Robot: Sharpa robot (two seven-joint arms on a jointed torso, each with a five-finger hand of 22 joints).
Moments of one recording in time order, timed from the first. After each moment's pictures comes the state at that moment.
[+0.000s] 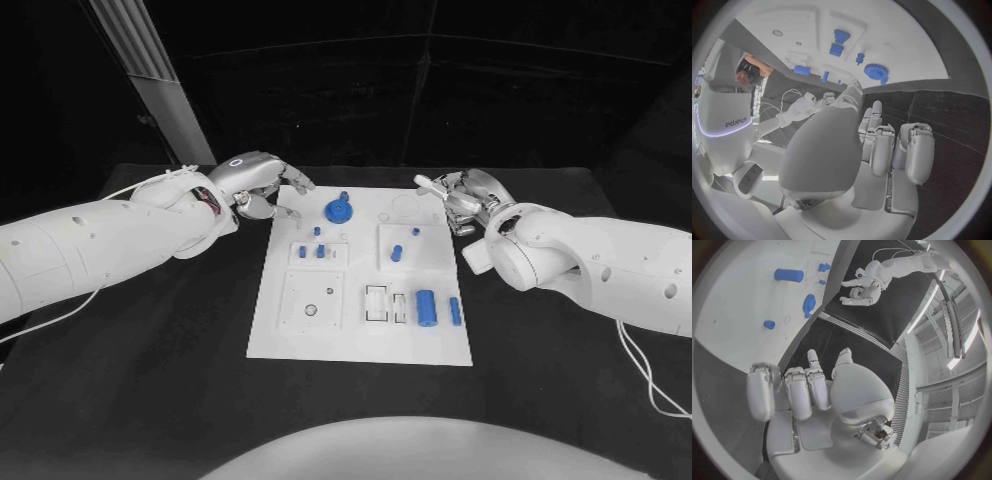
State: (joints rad) left arm 1.32 -0.69 -0.23 1.13 -1.22 -0.49 0.51; left_hand 1.63 -0.17 0.11 0.29 0.05 0.88 0.19 0.09 0.07 1.02 0.12 0.14 0.07 1.47 0.06 1.48 1.31 0.02 1.46 0.16 1.48 1.31; right arm 1.16 -0.87 -0.07 1.51 -0.54 -0.54 0.08; right_hand 1.22 0.23 -0.33 0.29 0.08 0.67 0.19 0.48 0.09 1.47 0.14 1.56 1.31 1.47 0.07 1.57 1.31 0.04 1.46 0.18 1.46 1.31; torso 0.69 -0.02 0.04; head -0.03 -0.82
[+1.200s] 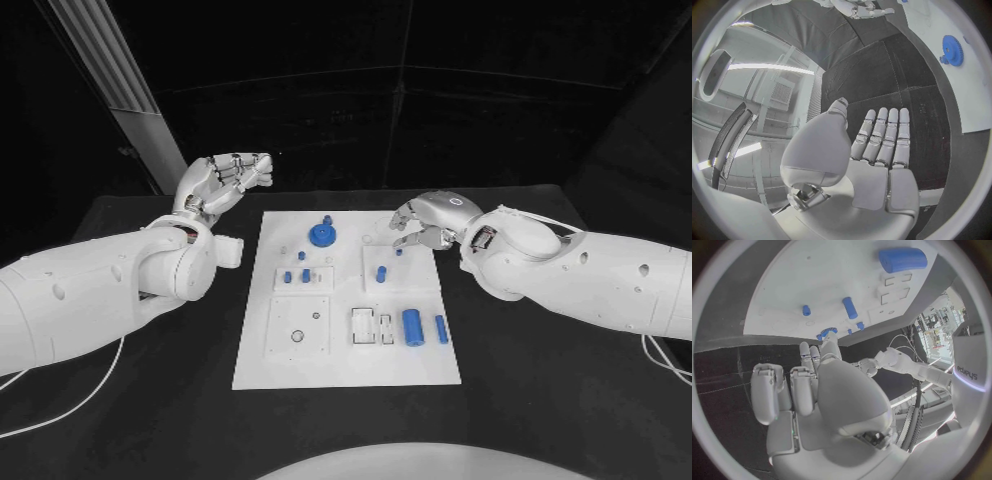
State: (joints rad) left arm 1.30 -0.73 -0.24 1.30 -0.02 -0.42 0.68; left_hand 1.30 -0.01 -0.07 0.29 0.36 0.79 0.20 0.16 0.07 0.77 0.20 0.33 0.08 0.53 0.19 0.62 0.37 0.15 0.55 0.28 0.25 0.80; right arm 1.18 -0.85 -0.07 1.50 -1.65 -0.40 -0.11; right_hand 1.64 0.13 -0.29 0.28 0.05 0.85 0.15 0.26 0.06 0.94 0.10 0.27 0.19 1.47 0.02 1.52 1.31 0.02 1.47 0.12 1.52 1.31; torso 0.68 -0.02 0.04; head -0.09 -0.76
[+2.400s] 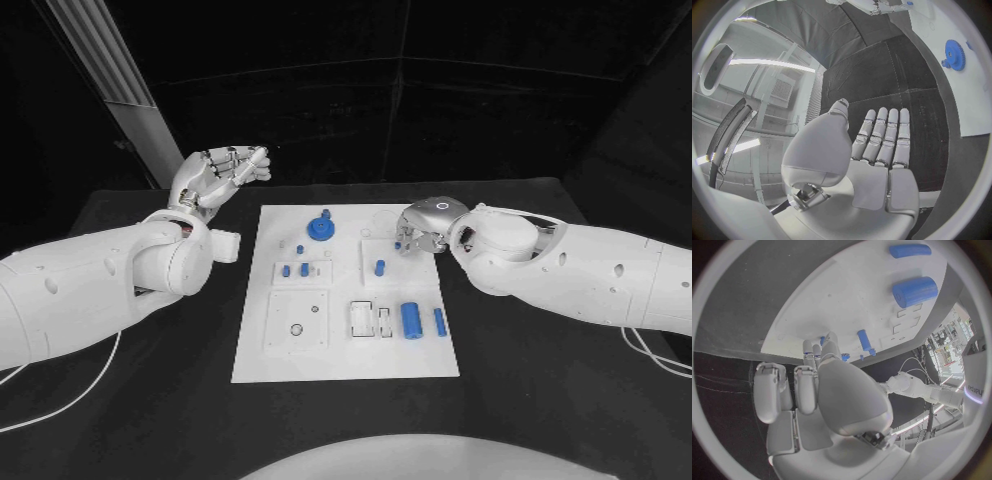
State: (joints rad) left arm 1.30 -0.73 -0.23 1.30 0.01 -0.39 0.68; left_hand 1.31 0.00 -0.09 0.29 0.37 0.78 0.20 0.19 0.07 0.75 0.20 0.37 0.08 0.51 0.19 0.66 0.34 0.15 0.56 0.28 0.24 0.78; right arm 1.16 -0.80 -0.07 1.46 -1.77 -0.21 -0.28; right_hand 1.64 0.13 -0.28 0.28 0.05 0.92 0.12 0.22 0.07 1.04 0.06 0.23 0.11 1.47 -0.03 1.52 1.31 0.02 1.47 0.09 1.50 1.31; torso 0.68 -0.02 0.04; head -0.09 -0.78
